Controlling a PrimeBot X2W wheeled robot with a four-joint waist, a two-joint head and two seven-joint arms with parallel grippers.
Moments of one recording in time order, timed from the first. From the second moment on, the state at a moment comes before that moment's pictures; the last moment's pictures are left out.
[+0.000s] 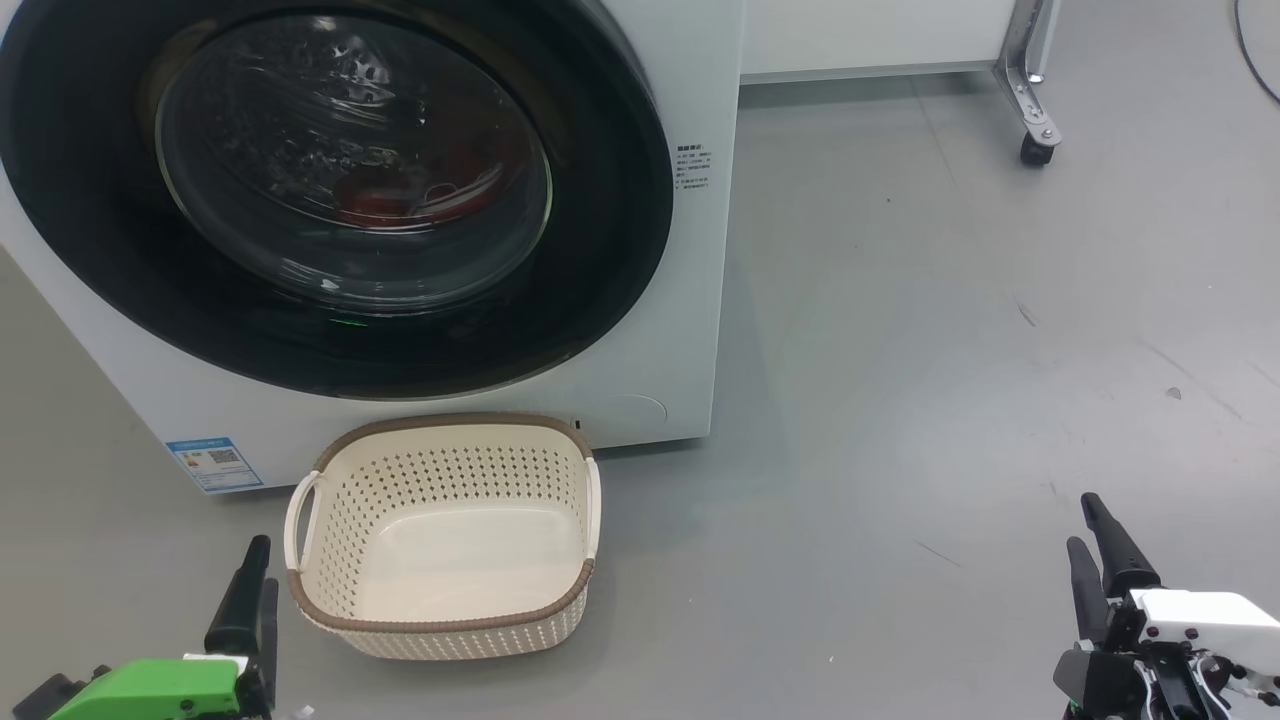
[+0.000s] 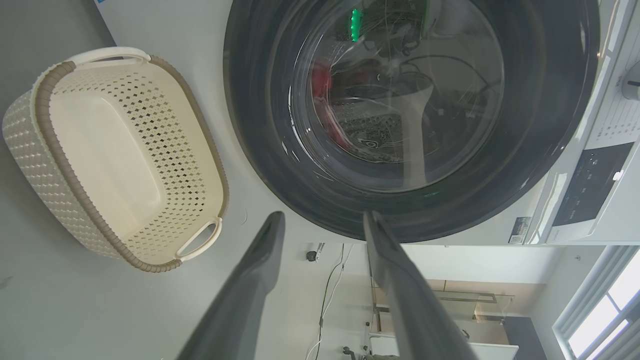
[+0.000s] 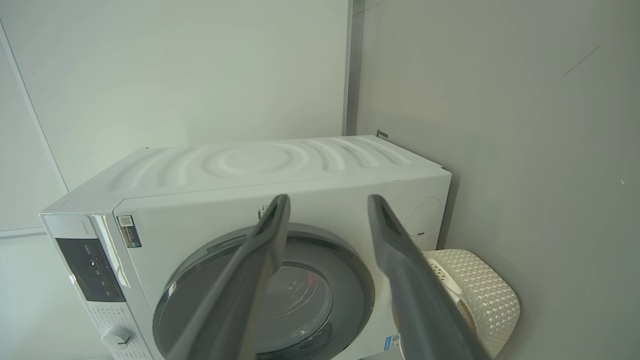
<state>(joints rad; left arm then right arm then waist) -0.02 0.03 0.06 0.31 -1.64 -0.12 0.10 -0.01 -0.03 -0.11 0.31 1.64 0.12 0.09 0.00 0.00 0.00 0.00</state>
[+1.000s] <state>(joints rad) -0.05 0.04 -0.04 0.30 -1.50 -0.12 -0.01 -0.01 -0.08 -0.09 0.29 1.45 0.12 -0.01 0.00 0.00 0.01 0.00</state>
